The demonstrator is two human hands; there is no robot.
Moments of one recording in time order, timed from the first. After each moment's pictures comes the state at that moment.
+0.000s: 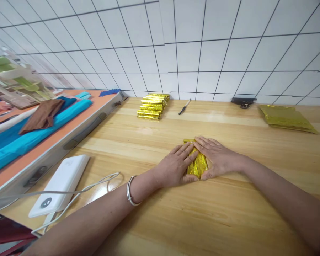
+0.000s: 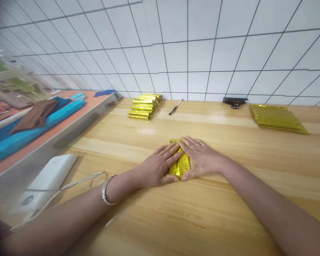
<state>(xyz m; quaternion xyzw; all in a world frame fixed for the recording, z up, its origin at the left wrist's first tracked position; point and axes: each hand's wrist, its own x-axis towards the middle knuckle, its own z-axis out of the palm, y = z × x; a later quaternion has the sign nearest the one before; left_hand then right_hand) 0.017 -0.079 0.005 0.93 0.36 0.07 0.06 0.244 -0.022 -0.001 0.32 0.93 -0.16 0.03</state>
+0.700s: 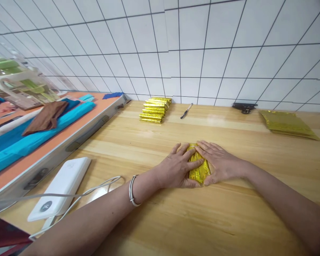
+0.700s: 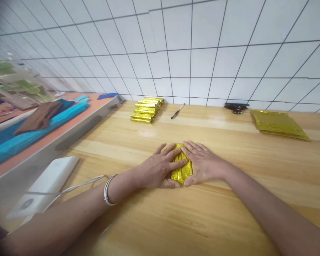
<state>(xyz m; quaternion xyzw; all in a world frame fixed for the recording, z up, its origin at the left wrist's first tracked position) 0.013 -0.072 0.018 0.94 0.33 0.07 0.02 0.242 -0.024 0.007 0.32 0.93 -0.16 0.04</state>
